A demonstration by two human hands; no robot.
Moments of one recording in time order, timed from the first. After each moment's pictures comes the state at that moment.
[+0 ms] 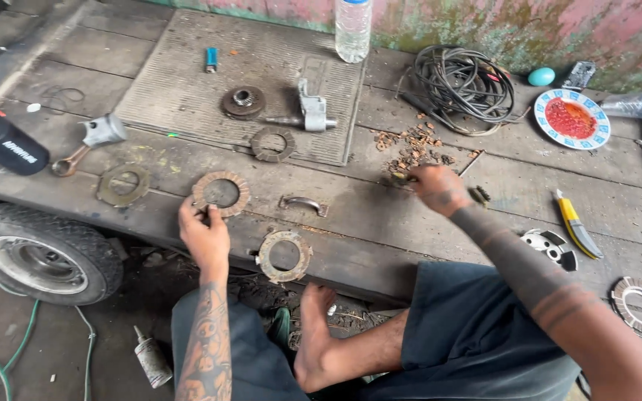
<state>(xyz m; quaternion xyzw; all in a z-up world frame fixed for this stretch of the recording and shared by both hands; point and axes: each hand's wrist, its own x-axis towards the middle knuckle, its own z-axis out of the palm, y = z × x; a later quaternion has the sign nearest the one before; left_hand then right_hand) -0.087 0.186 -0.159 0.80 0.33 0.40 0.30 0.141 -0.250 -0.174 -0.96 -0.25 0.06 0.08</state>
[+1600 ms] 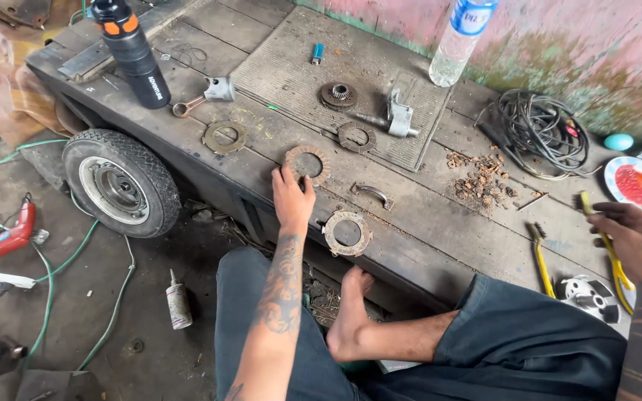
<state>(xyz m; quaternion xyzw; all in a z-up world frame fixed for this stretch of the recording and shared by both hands) -0.087 0.172 -0.154 0.85 0.33 0.29 0.28 0.094 -0.398 -0.041 -0.87 -0.07 0.04 0.48</state>
